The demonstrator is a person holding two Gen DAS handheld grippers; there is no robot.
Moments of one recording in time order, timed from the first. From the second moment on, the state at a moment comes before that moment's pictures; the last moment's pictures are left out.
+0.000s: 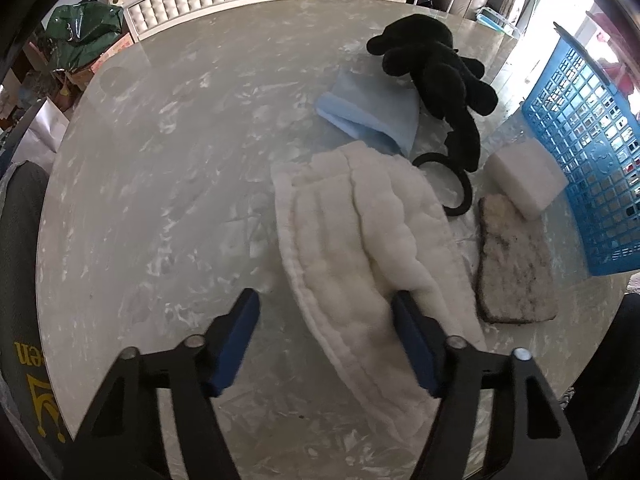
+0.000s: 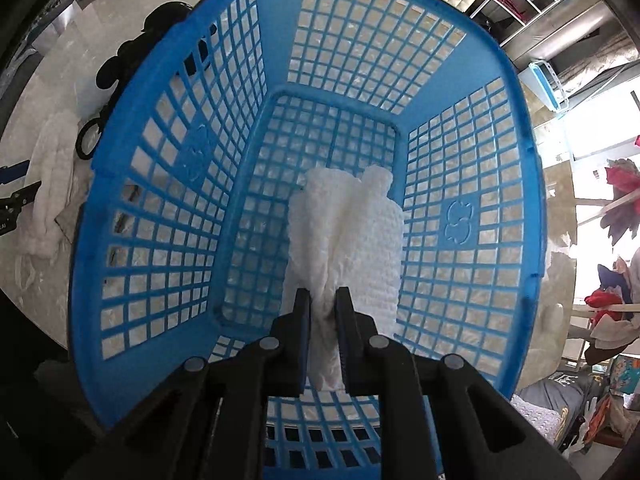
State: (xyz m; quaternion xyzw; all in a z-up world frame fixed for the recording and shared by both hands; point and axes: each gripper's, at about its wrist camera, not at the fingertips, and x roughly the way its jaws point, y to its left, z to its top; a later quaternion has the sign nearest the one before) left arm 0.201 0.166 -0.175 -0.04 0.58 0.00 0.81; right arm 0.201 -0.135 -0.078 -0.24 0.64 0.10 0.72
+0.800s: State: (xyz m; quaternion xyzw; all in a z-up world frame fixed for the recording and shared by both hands) left arm 0.180 0.176 -0.160 -0.08 0.56 -0.04 0.82; right arm 0.190 -0.144 -0.070 -0.23 0.62 0.09 0.74
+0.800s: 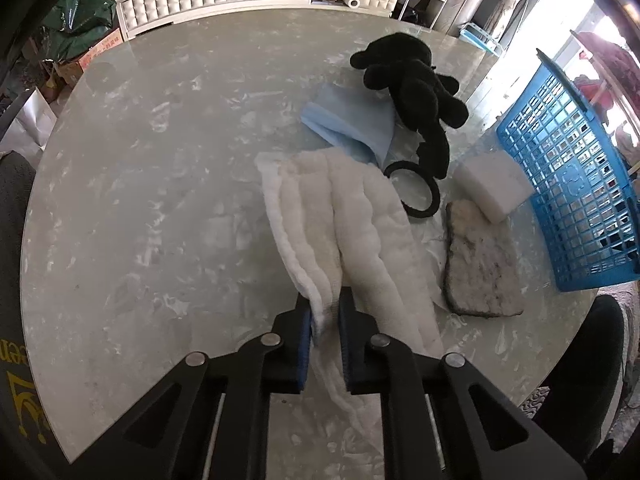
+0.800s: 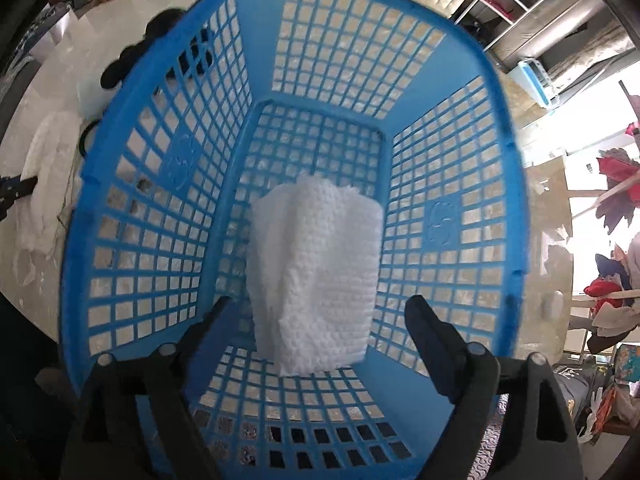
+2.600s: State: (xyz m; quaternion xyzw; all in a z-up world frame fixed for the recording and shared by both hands) left arm 0.257 -0.088 0.075 0.13 0.44 -0.27 0.85; right arm 0.161 -0.251 0.001 -0.10 0.55 0.12 0.82
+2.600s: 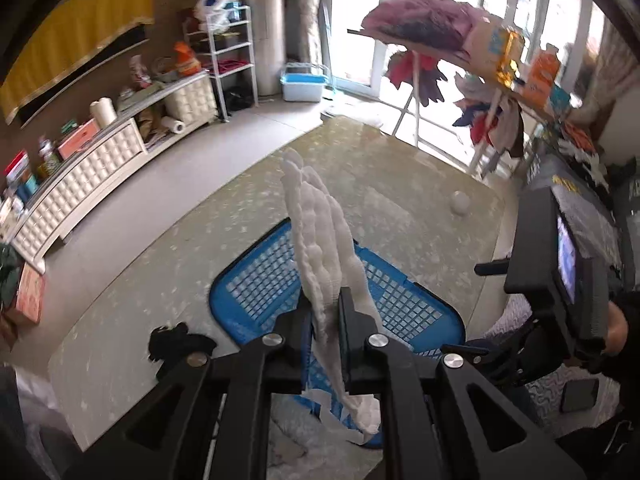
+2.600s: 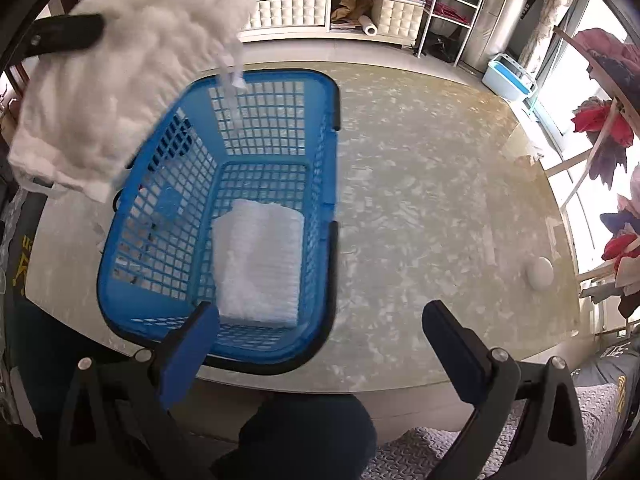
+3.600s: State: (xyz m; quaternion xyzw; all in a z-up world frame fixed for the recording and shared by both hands) left arm 0.323 -0.120 -0.058 0.24 0.51 -0.34 0.75; right arm 0.198 -0.260 -0.041 -0.07 0.59 0.12 0.79
